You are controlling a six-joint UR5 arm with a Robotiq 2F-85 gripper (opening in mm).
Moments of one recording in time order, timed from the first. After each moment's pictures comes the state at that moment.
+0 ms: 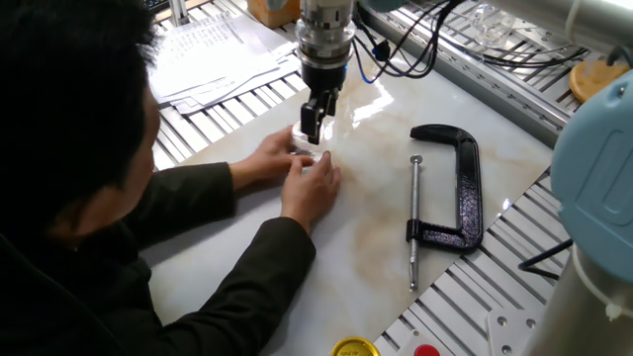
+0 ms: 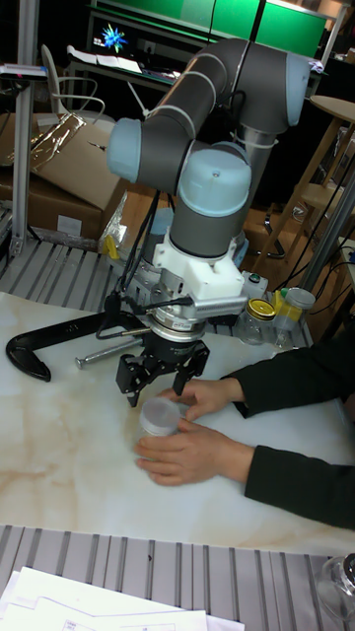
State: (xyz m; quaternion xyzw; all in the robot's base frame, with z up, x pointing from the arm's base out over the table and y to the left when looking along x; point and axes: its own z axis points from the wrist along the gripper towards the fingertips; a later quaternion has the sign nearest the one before) arm 0.563 0.009 0.086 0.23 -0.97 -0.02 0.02
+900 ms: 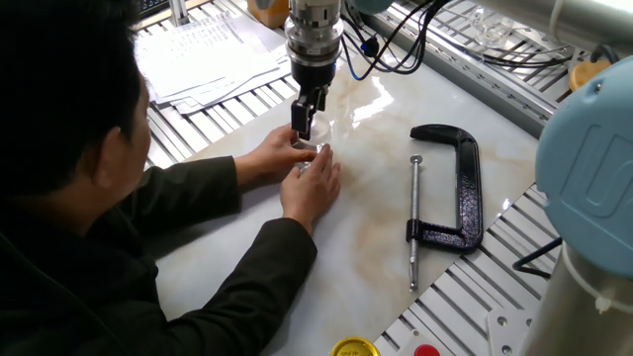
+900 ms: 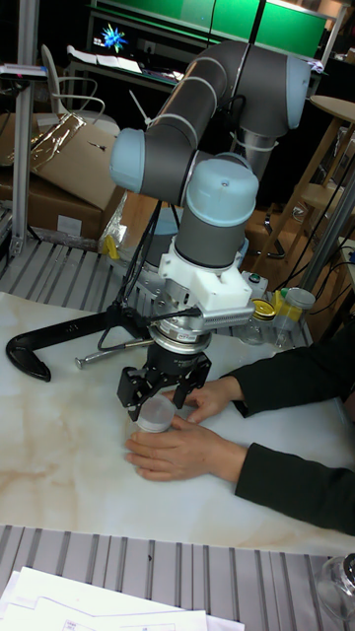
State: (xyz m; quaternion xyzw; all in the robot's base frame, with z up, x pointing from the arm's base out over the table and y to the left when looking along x) arm 0.587 0.005 0.077 0.25 -0.97 0.00 0.00
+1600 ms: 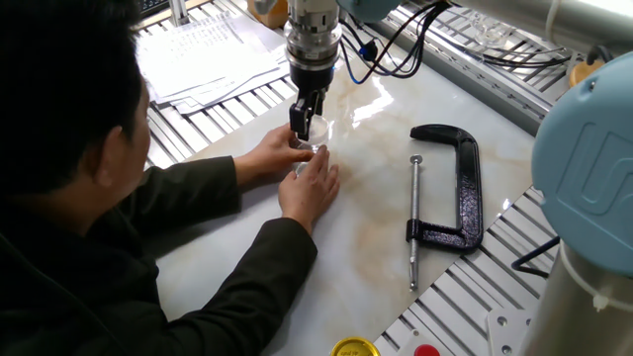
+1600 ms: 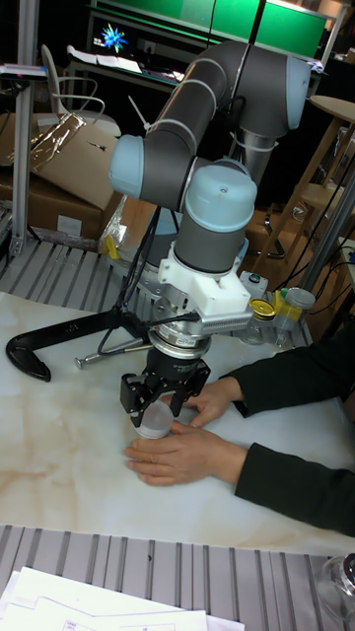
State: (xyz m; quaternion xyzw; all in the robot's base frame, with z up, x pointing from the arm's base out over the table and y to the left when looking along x) arm 0.591 0.007 0.070 0.24 -0.97 0.00 -0.01
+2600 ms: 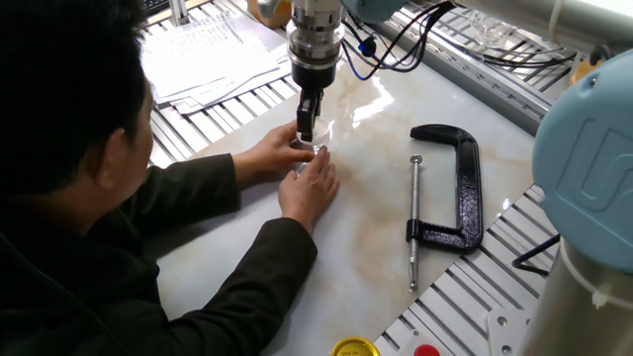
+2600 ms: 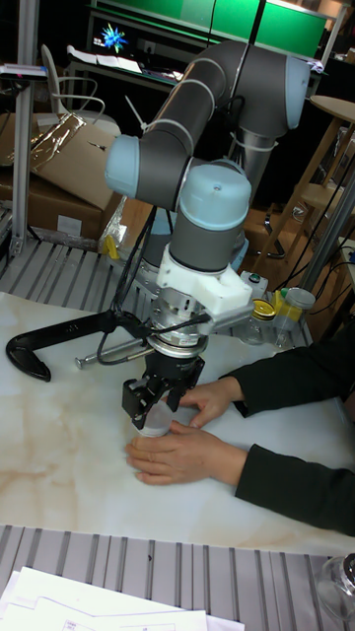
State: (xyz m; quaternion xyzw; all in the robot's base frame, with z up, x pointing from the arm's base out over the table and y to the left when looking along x) arm 0.595 0.001 0.073 0.36 -0.93 0.00 -0.01
